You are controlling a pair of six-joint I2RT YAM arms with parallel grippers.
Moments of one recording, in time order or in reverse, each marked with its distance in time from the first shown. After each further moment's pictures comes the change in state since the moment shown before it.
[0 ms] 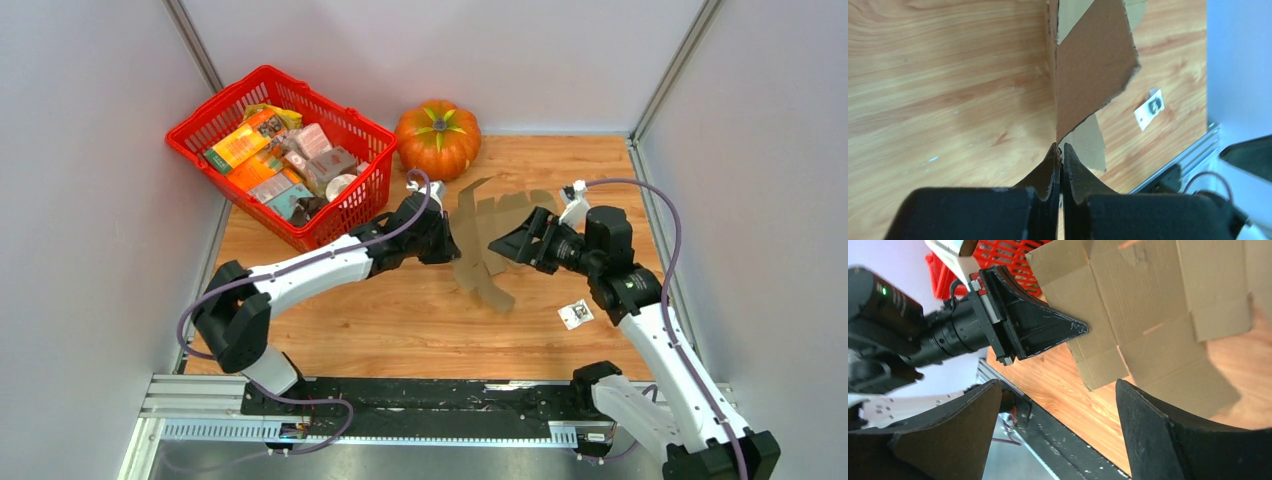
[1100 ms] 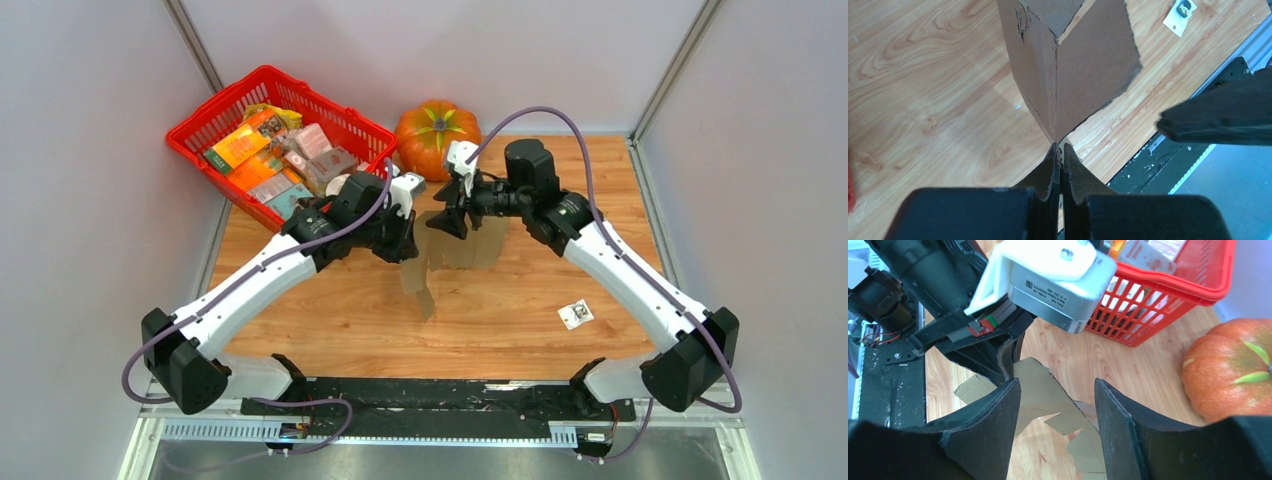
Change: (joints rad) left arm 0.138 -0.296 0.116 -0.501 0.210 0.602; right arm 0.370 0.500 0.569 0.058 -0.106 -1.089
